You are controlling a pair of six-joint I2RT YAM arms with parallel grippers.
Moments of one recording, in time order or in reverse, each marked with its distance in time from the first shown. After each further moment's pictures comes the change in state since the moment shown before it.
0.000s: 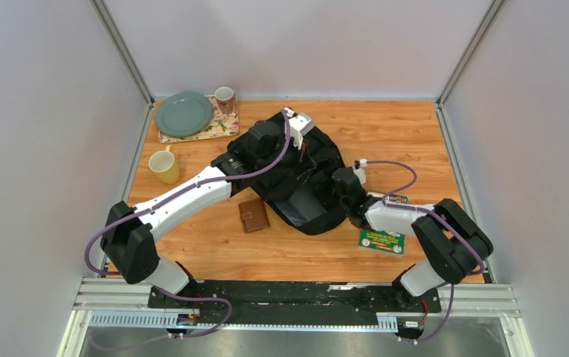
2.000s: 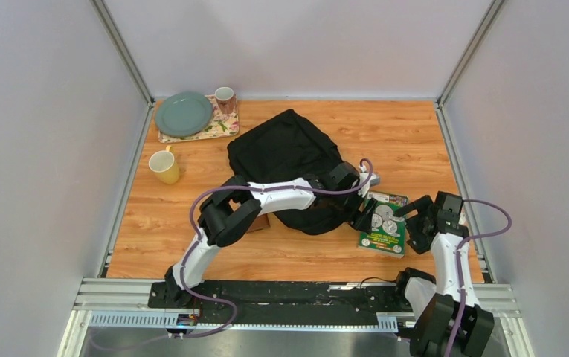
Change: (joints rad) left arm -0.267 0.680 0.359 -0.055 0.180 -0.193; right arm -0.982 -0.689 -0.161 -1.033 -0.273 -0.636
